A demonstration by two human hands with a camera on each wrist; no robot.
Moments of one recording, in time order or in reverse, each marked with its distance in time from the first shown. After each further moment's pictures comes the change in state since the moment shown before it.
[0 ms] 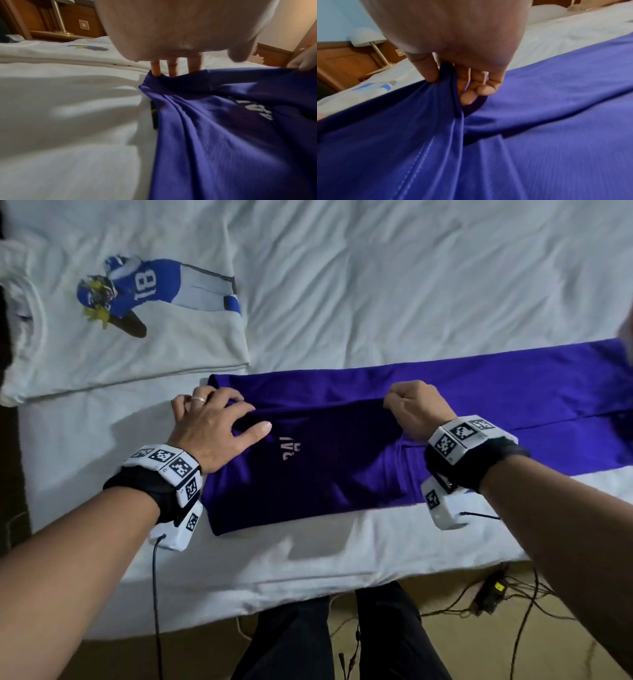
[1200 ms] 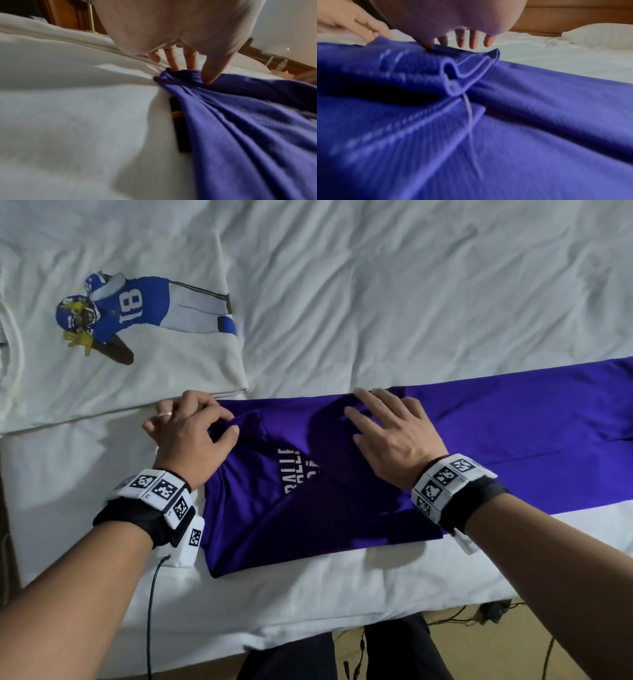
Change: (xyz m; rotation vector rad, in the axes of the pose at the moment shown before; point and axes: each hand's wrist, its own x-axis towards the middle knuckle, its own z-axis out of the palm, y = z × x) left_hand 0.032 -0.020 0.000 -0.214 0.199 -0.207; right_hand 0.022 0.007 0.040 -0.631 0.237 -0.620
